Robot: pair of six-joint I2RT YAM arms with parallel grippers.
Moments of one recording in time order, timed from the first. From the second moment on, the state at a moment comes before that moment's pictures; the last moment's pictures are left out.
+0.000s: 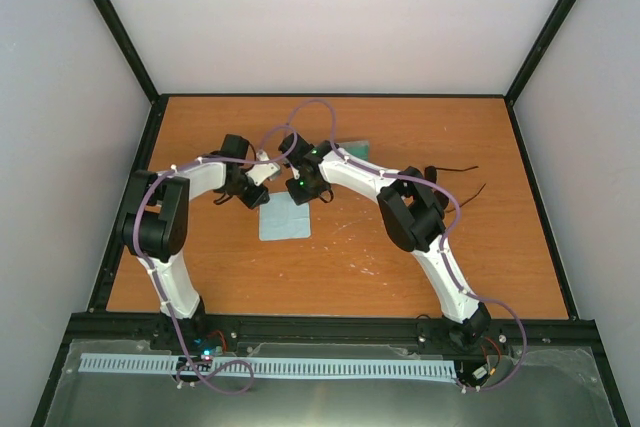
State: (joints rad) left arm -0.20 1.84 1.09 -0.49 0.30 0.54; right arm 0.79 2.33 1.92 -0.84 -0.04 0.25
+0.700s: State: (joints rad) left arm -0.20 1.82 1.04 -0.40 0.28 0.54; right arm 0.79 2.33 1.91 -0.84 -0.04 0.25
